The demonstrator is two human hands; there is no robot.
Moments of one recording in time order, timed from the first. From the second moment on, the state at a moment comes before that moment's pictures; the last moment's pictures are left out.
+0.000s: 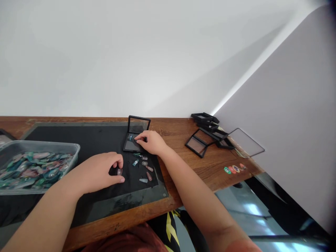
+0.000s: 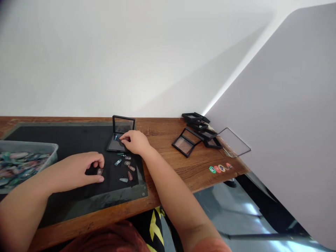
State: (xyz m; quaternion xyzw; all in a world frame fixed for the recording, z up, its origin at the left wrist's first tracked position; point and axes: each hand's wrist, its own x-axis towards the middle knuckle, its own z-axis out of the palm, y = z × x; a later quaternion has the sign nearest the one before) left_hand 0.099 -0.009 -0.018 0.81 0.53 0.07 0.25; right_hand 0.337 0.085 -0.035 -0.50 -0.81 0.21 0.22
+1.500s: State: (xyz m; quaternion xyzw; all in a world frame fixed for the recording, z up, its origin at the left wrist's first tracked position) left_hand 0.107 -0.002 -0.001 0.73 0.58 0.27 0.25; right_hand 0.331 0.078 -0.031 -0.48 -0.79 0.20 0.32
